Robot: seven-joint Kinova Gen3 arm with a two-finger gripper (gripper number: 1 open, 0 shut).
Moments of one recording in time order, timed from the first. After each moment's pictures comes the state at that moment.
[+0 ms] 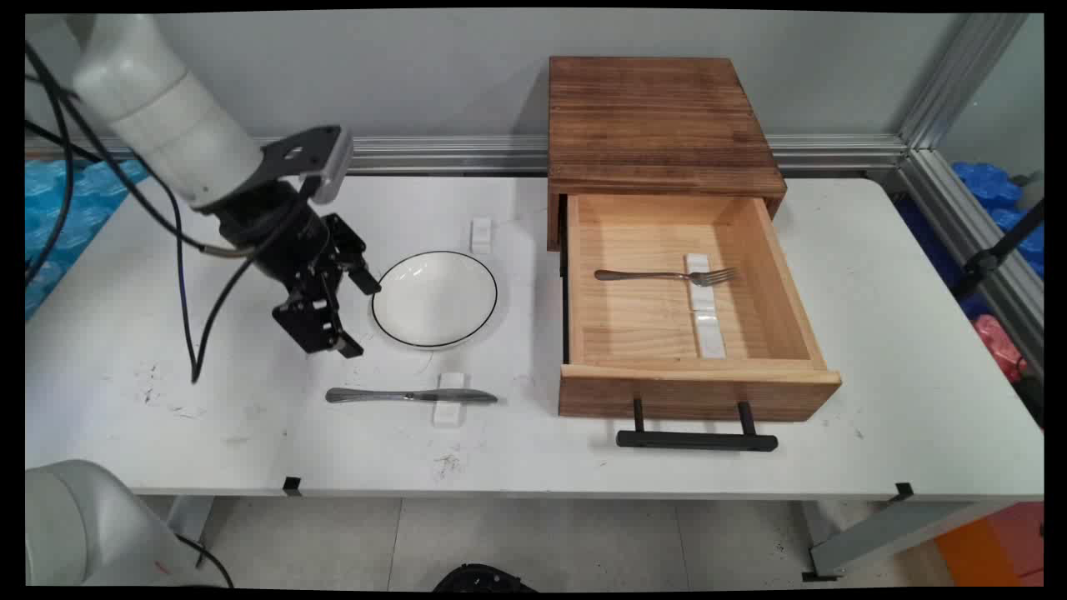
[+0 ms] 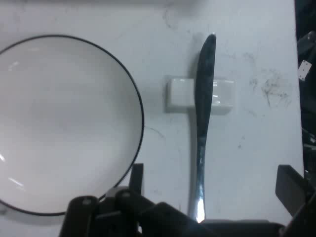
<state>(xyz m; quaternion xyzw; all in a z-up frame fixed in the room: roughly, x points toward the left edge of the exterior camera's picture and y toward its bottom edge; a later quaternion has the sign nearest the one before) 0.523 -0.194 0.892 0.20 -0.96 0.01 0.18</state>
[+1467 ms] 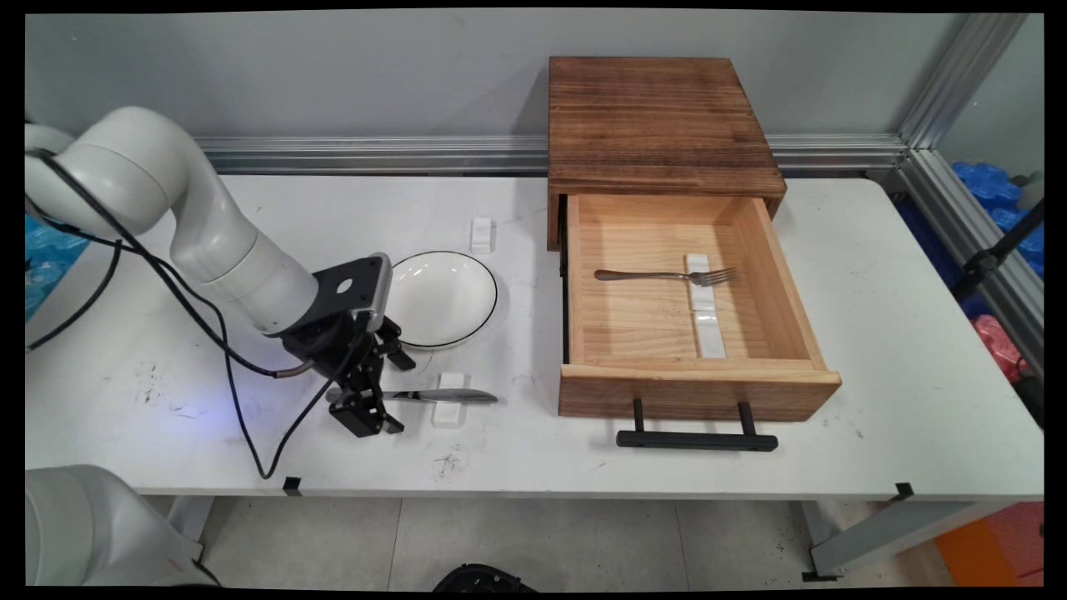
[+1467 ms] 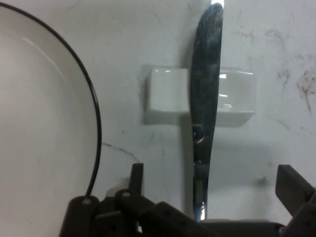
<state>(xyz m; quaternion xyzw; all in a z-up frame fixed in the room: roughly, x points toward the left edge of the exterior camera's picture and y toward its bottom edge) 0.498 -0.171 0.764 0.19 -0.96 0.02 0.20</state>
